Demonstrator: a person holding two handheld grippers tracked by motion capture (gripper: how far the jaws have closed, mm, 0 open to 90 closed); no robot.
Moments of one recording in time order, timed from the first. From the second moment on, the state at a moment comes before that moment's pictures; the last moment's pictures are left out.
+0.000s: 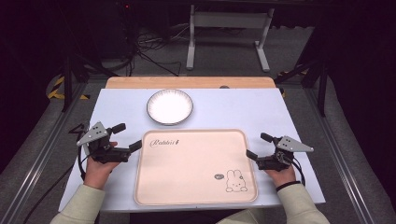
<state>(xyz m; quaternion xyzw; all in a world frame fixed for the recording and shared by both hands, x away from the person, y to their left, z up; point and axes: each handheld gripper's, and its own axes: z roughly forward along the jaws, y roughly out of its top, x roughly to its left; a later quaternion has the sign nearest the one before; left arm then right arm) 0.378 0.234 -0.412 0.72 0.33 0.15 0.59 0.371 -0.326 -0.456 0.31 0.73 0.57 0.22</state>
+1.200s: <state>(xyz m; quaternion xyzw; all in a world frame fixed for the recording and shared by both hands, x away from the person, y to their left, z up) 0.454 0.217 -0.399 0.73 0.35 0.14 0.57 0.371 -0.327 -0.456 0.33 0.72 0.57 0.22</state>
